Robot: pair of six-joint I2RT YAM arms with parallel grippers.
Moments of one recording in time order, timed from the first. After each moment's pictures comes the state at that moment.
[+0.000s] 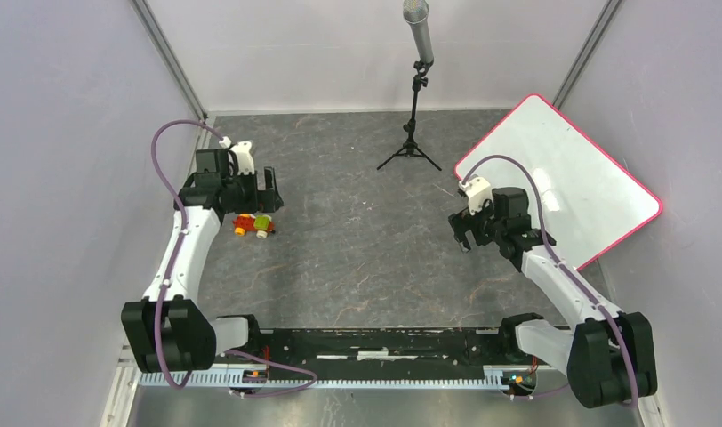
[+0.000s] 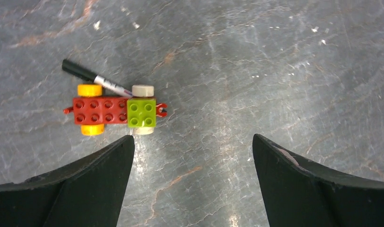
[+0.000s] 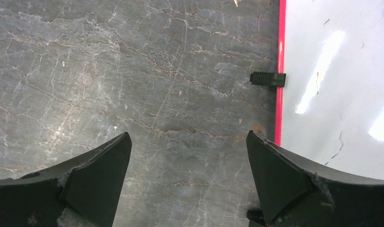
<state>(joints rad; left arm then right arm) 0.05 1.23 1.05 -0.67 0.29 0.03 0.18 1.08 0.58 -0.25 -0.18 -0.35</state>
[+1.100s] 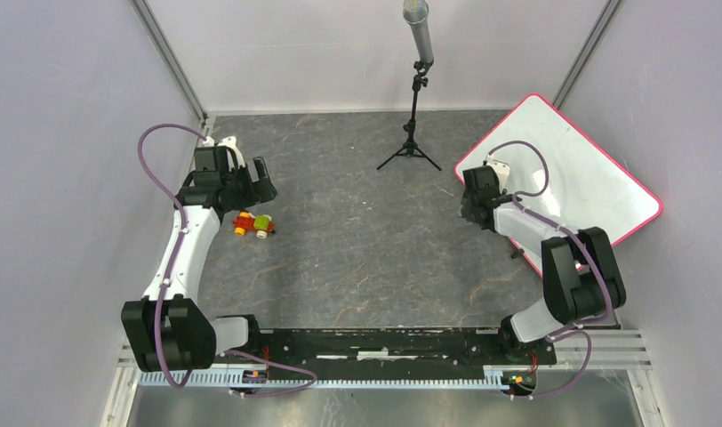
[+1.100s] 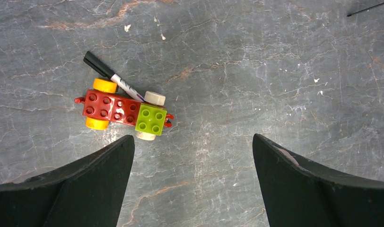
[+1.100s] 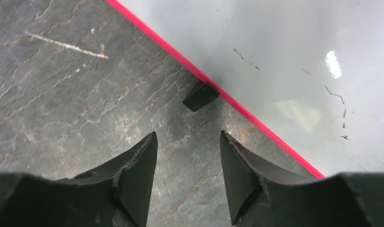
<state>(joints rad) 0.05 1.23 1.04 -0.61 0.14 -0.22 0.26 1.50 0.81 -0.23 0.39 0.49</state>
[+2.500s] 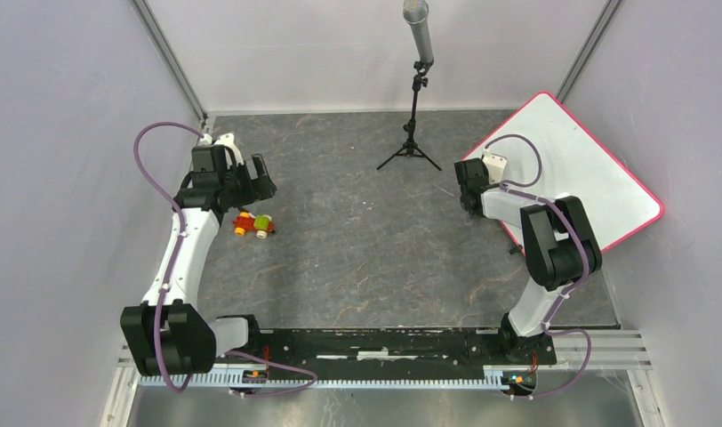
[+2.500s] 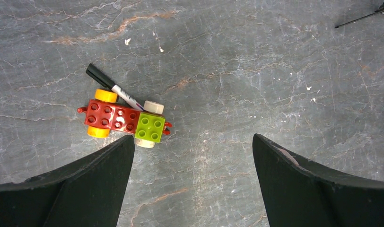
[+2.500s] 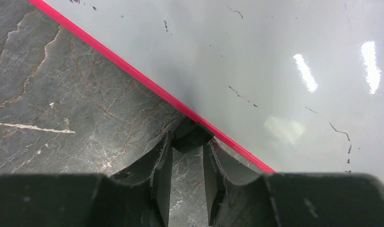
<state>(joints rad) 0.05 1.21 1.04 -0.57 0.14 -0.22 0.24 1.76 0.95 -0.18 0.59 0.51</state>
